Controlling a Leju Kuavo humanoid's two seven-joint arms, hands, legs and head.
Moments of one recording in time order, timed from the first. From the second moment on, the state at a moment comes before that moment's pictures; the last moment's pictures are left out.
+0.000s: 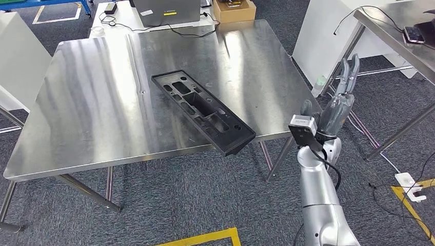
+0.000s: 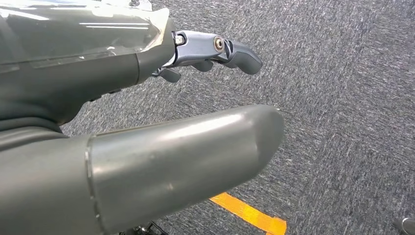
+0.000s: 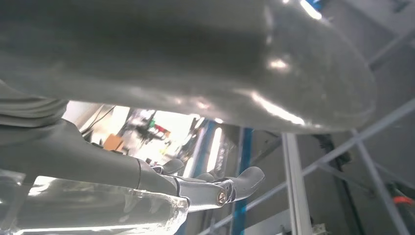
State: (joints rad) left arm -0.06 -0.09 0.82 -0.21 -0.15 0.42 -0.43; right arm -0.43 0.06 -0.07 -1.32 0.47 -0.70 -0.68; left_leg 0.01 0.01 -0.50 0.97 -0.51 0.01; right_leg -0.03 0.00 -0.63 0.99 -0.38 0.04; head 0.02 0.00
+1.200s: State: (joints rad) left arm -0.06 -0.20 1.03 -0.22 -0.05 0.64 -0.41; right arm -0.12 0.03 -0.45 -0.52 0.19 -0.69 -0.68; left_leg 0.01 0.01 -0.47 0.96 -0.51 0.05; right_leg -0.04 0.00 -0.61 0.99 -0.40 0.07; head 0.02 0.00
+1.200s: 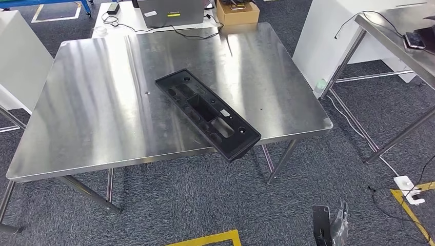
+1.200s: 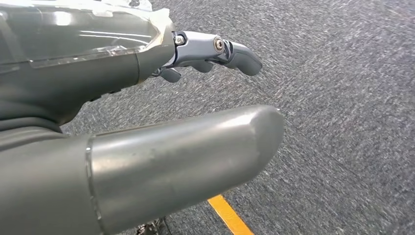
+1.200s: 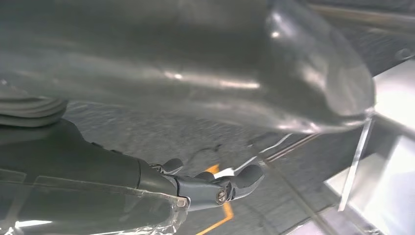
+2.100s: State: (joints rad) left arm -0.06 -0.21 1.01 -0.22 -0.18 0.66 -0.21; right arm -0.08 0.09 -0.42 -0.22 0.87 -0.59 0.01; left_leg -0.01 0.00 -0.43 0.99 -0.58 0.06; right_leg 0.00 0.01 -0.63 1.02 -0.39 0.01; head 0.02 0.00
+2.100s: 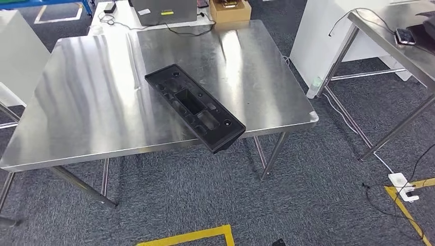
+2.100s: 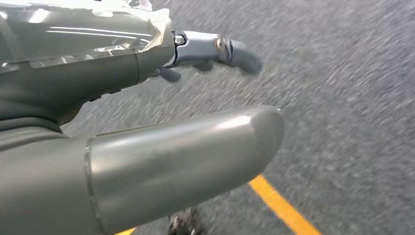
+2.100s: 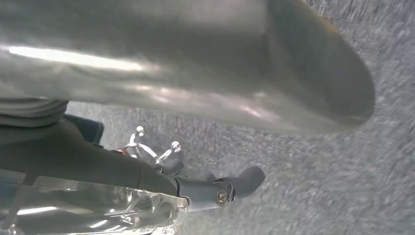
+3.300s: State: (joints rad) left arm -0.07 -0.22 0.99 -0.23 -0.18 0.61 -0.24; right arm -0.08 0.09 -0.40 -0.21 0.87 -0.58 0.02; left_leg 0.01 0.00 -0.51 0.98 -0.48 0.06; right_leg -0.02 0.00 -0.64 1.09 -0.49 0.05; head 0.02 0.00
